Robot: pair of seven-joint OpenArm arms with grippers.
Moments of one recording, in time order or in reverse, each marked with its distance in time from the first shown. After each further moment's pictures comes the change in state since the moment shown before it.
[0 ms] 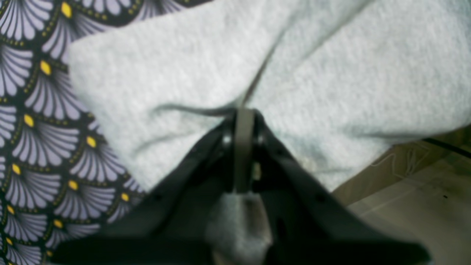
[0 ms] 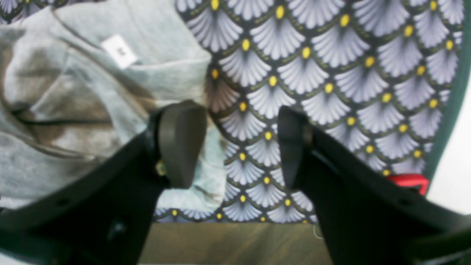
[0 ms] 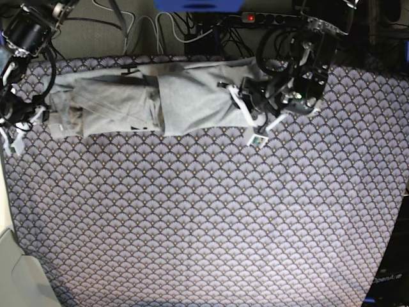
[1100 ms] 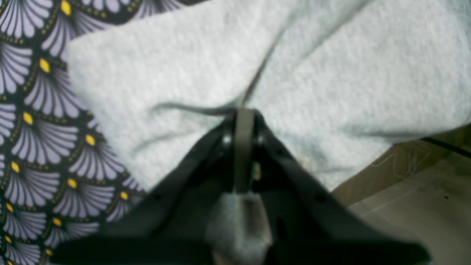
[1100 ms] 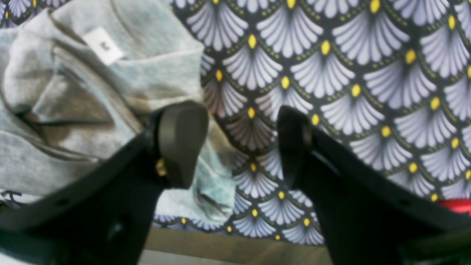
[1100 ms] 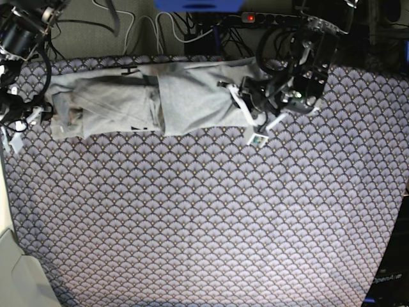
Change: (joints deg) left arm 0.3 0.0 0.0 0.2 0.2 0.0 0.0; right arm 1.1 3.7 0.0 -9.7 8.9 0.0 0.0
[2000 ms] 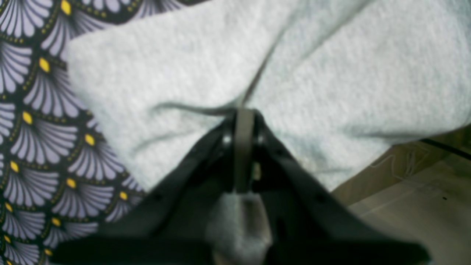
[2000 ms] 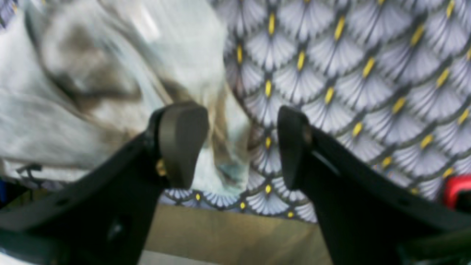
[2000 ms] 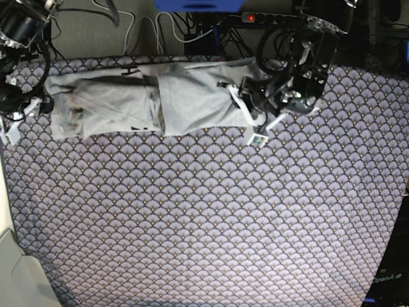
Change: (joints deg) left arm 0.0 0.2 -0.1 0.0 0.0 0.0 0.0; right arm -4.6 -1.4 2.6 6.6 7.4 0.0 -4.1
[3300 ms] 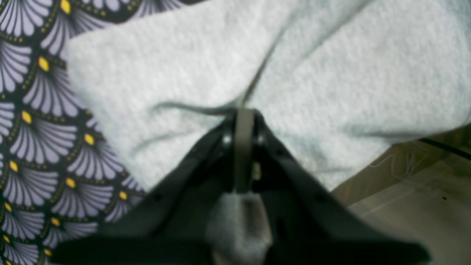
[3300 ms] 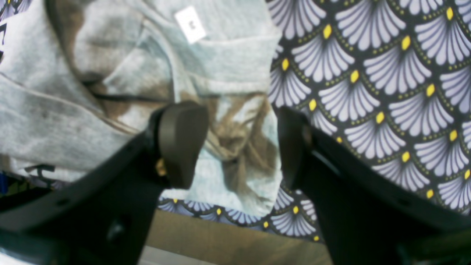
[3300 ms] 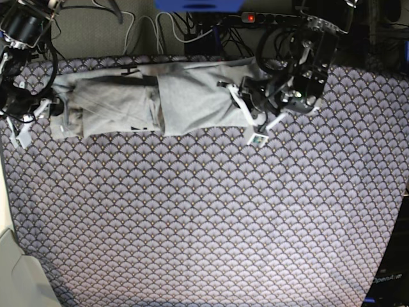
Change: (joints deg) left arm 0.1 0.0 0.0 0.0 0.0 0.0 -0.1; right arm -0.2 -0.3 -4.3 0.0 0.5 0.0 1.9
